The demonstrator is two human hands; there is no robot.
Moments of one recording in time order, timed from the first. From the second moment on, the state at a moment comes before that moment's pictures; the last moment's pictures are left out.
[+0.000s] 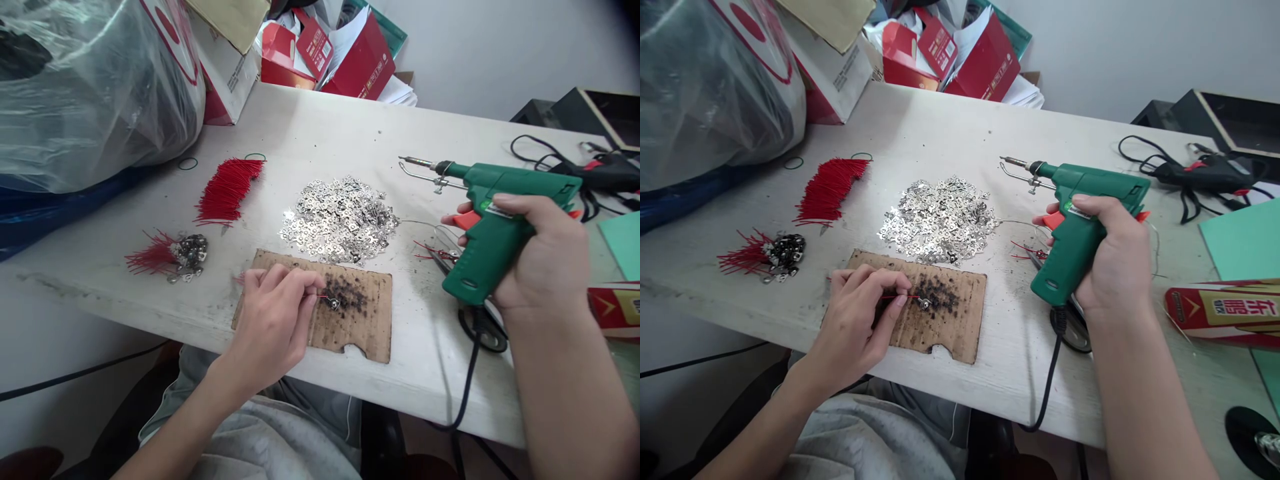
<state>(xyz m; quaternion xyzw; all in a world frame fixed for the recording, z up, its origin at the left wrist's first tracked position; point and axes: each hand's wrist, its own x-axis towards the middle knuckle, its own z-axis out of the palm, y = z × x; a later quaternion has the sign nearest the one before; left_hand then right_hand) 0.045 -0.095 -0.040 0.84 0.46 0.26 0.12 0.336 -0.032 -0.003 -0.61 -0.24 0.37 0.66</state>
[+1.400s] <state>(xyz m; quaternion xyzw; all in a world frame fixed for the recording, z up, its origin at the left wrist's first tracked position) 0.043 -0.096 -0.038 0.85 0.41 0.28 0.19 0.335 -0.031 -0.005 -0.60 -0.24 0.38 0.66</state>
